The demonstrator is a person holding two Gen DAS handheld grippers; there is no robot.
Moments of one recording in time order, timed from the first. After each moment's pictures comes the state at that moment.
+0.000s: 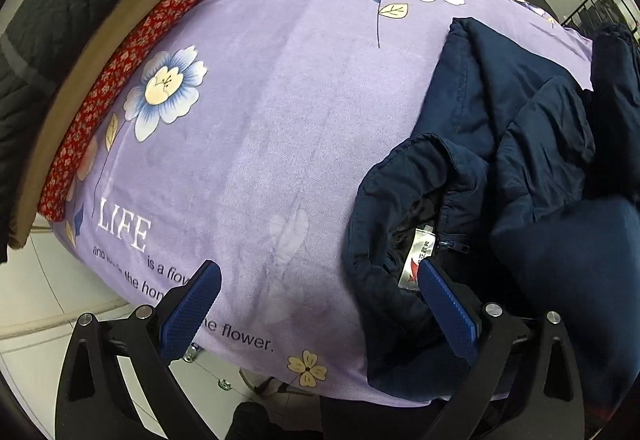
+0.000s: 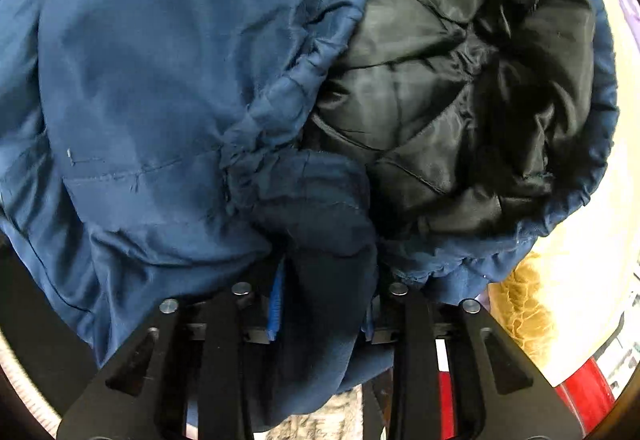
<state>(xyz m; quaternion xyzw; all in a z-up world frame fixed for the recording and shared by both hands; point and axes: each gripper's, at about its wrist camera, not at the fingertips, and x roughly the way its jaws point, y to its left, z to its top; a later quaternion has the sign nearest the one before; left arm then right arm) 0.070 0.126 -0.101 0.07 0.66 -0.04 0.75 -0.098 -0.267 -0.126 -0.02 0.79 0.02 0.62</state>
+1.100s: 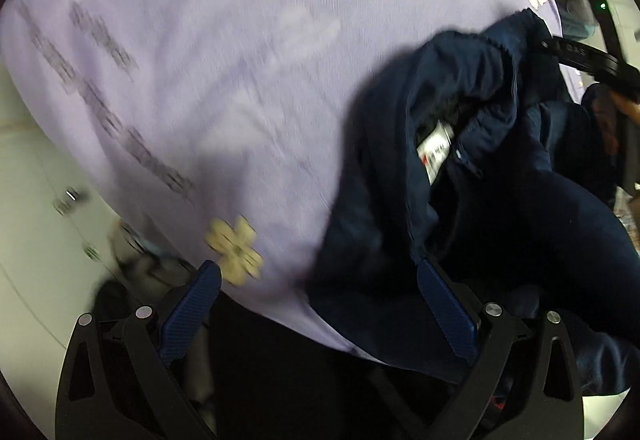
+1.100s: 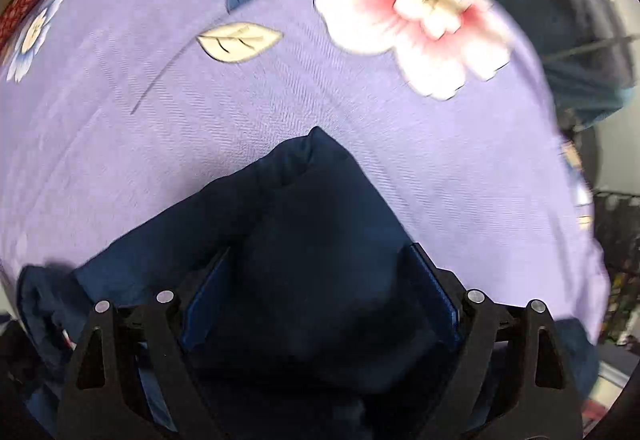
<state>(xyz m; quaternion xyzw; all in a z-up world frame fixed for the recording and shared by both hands) 0.004 0.188 -0.187 -0.24 0.77 -0.03 0.59 0.278 -0.065 -0.198 -0.18 0.70 0.14 0.68</state>
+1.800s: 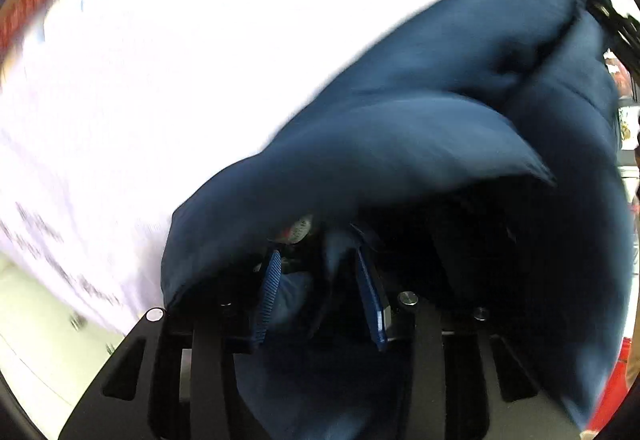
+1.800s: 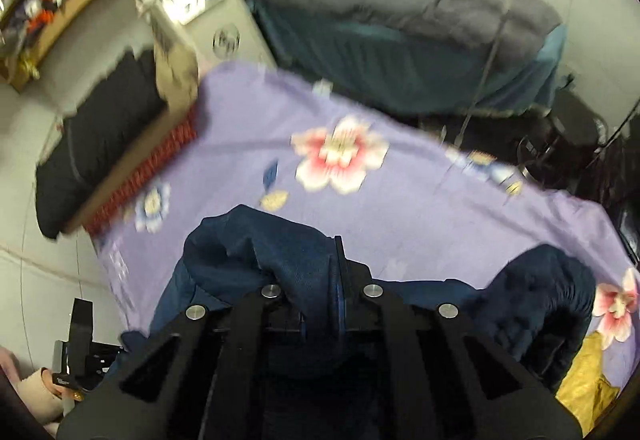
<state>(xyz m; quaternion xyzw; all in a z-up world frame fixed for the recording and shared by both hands) 0.062 0.089 -0.098 -0.10 0.69 -0.16 0.69 0.186 -0.232 0.063 0.09 0.47 0.14 0.87</state>
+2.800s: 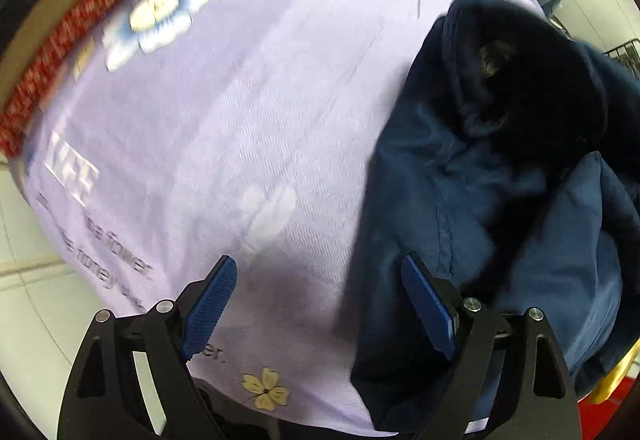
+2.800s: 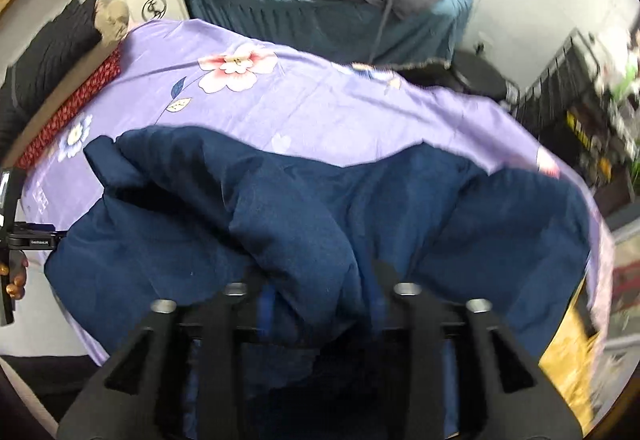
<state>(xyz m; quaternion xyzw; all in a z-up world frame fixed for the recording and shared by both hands) 0.073 0.148 -0.165 -0.04 0.69 -0.01 0.72 0.059 -0.256 -0.021 -0.06 0.53 0.01 0.85</state>
